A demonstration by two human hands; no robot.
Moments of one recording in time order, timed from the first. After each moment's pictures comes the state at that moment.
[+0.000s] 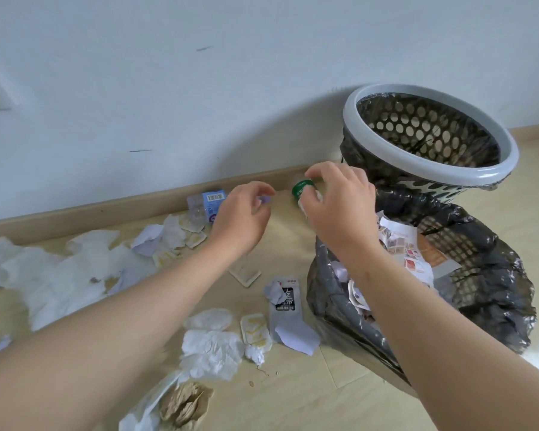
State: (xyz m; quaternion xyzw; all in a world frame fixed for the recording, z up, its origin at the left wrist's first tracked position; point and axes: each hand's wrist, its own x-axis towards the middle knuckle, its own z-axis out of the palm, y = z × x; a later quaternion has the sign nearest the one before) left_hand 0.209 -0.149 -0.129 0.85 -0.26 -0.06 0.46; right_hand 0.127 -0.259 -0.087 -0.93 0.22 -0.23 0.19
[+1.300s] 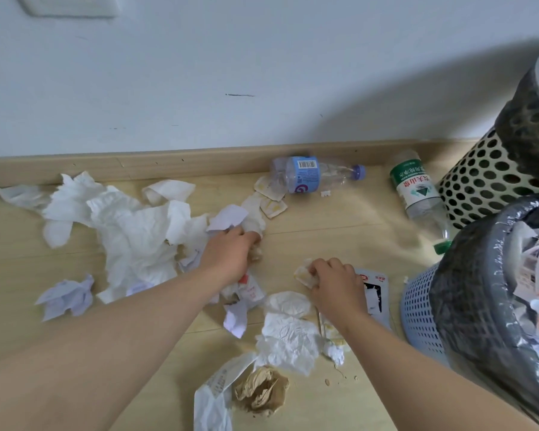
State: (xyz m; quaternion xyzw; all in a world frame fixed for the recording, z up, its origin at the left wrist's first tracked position) left_hand 0.270 -0.005 -0.275 0.94 -0.25 -0.21 0.09; right_hand 0.162 -0.167 -0.268 -0.96 0.20 0.19 0.11
